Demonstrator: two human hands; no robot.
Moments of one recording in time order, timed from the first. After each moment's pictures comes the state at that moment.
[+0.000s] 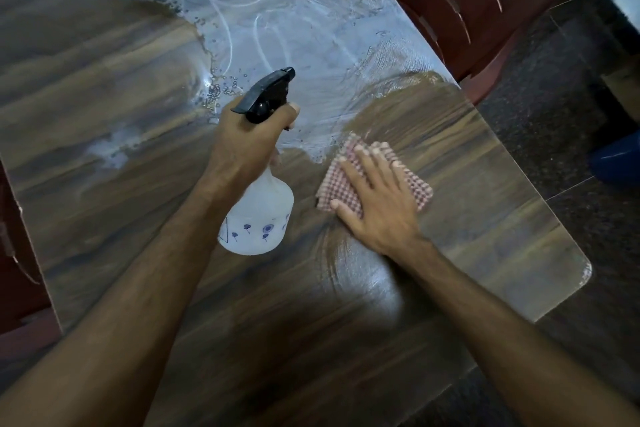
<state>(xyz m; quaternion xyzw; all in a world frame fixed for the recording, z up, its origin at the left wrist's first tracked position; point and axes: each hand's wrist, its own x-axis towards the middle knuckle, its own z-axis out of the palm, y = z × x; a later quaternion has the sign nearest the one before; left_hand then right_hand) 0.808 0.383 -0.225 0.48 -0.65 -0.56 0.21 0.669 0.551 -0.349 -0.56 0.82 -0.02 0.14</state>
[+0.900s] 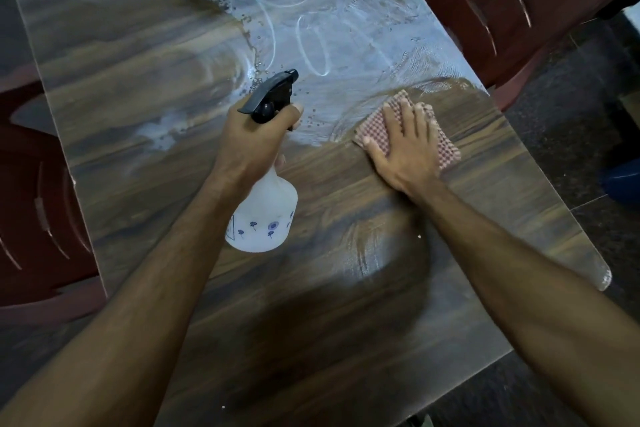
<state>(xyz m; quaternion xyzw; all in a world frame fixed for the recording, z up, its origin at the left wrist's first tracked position) 0.861 0.376 -0.214 0.49 -0.62 -0.56 0.24 0.637 0.478 -0.348 -0.48 0.87 -0.01 0.11</state>
